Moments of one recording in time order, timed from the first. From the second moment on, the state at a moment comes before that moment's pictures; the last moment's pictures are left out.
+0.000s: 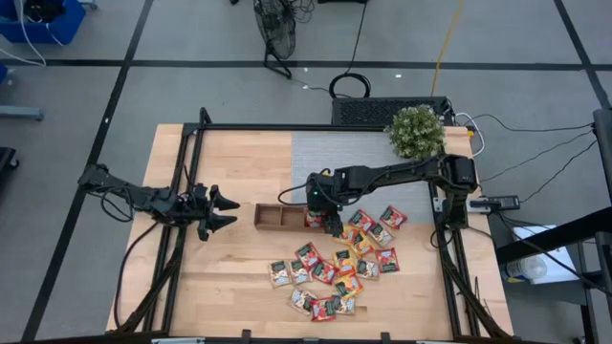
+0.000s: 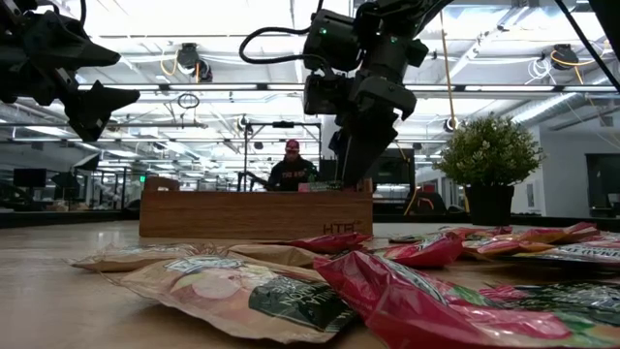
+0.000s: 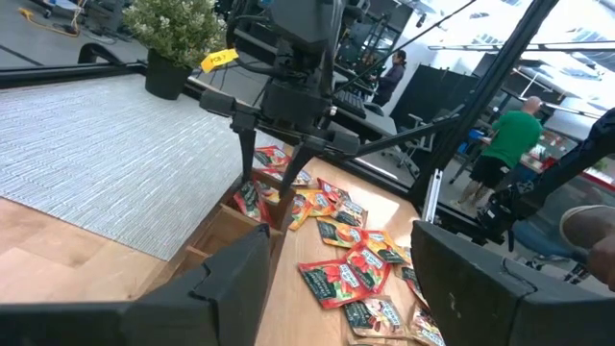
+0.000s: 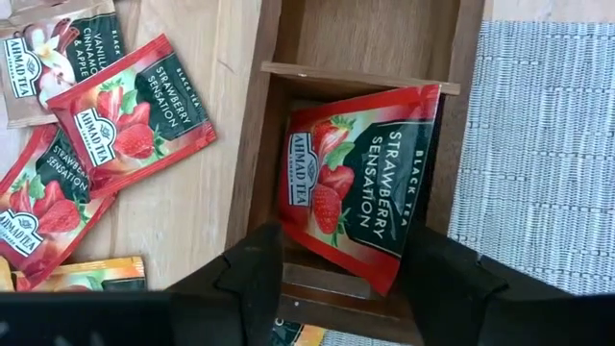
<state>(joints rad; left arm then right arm) -0.36 0.11 0.01 0.08 -0.34 -0.48 -0.08 1.89 1.34 -0.63 -0.21 -0.12</state>
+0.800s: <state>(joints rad) -0.36 0.11 0.01 0.08 -0.34 -0.48 -0.05 1.83 1.34 -0.63 -0.06 -0.17</state>
